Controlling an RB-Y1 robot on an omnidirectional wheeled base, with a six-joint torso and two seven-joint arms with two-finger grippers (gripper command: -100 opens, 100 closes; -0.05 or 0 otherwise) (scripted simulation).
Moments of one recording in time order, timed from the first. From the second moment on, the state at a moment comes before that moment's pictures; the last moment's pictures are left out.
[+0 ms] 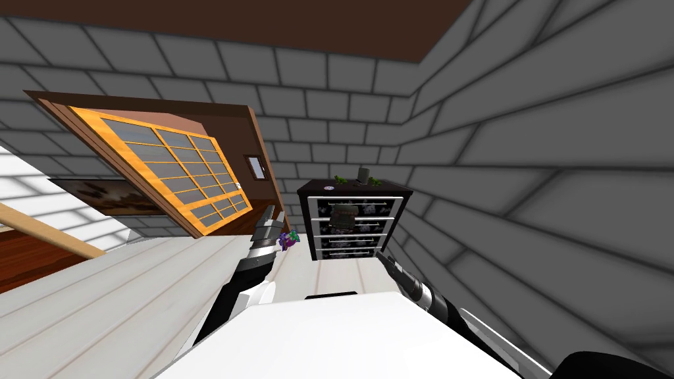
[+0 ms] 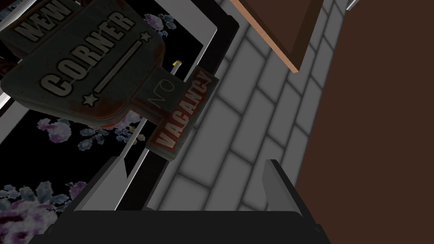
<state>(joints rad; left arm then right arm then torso) 0.54 0.01 -0.07 -2.31 0.05 -0.37 -0.06 0.72 -0.88 0.20 -1.92 0.03 -0.89 0.12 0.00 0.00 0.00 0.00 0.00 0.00</state>
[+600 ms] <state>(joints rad) 0.54 0.01 -0.07 -2.31 0.05 -0.37 -0.06 0.72 -1.05 0.24 -1.83 0.04 -0.94 0.14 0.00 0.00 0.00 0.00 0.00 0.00</state>
